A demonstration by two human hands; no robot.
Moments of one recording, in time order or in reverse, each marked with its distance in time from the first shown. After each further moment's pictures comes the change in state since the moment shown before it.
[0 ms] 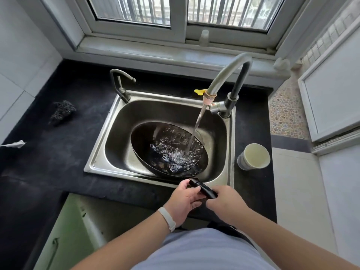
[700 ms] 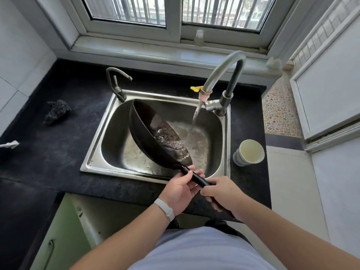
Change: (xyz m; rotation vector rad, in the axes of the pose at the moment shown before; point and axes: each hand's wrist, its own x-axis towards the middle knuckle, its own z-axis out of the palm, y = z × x) left_hand -0.005 0.023 0.009 -0.436 -0.070 0.044; right_hand -0.011 -0.014 -0.017 0.562 -0.203 0.045
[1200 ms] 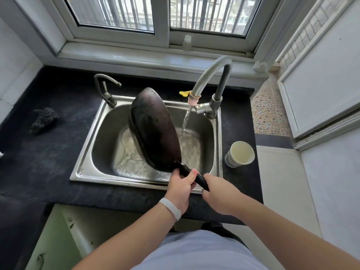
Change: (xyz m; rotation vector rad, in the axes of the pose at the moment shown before) left_hand 0.015 -0.011 0.030 0.385 0.222 0.210; right_hand 0.003 -0.004 -0.012 -0.841 0.134 -0.136
